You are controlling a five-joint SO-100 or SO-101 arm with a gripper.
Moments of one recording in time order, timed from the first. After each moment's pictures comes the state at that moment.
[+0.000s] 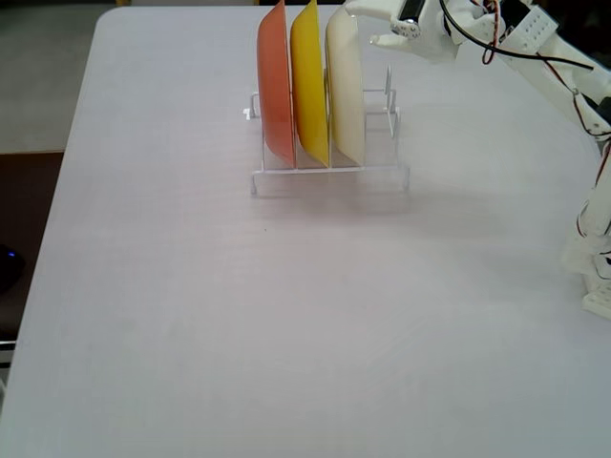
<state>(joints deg) 30.6 90.6 59.5 49.2 -28.1</state>
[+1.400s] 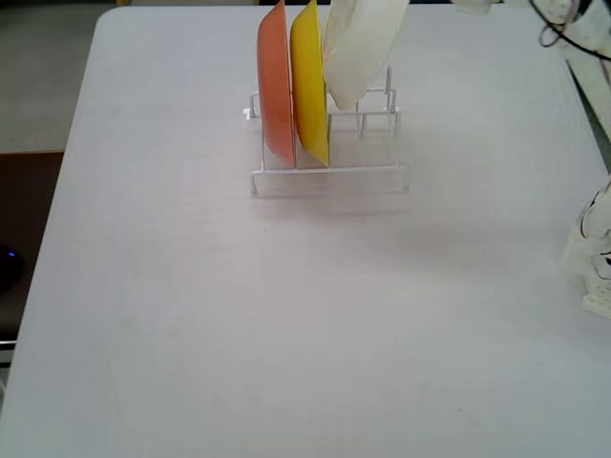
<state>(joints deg) 28.2 108.6 53.2 43.1 -18.9</state>
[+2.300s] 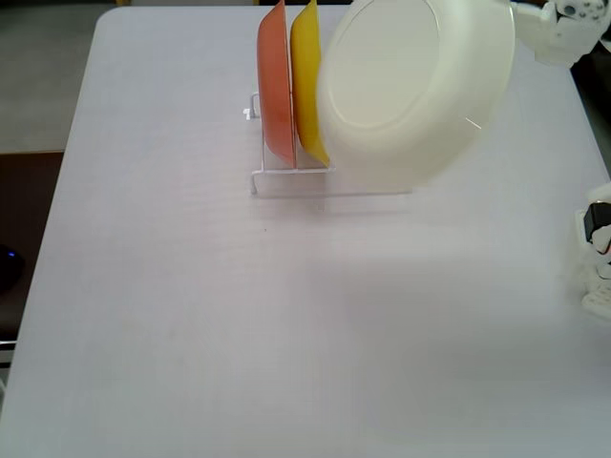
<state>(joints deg) -2.4 137.6 73.2 37.4 -8.5</state>
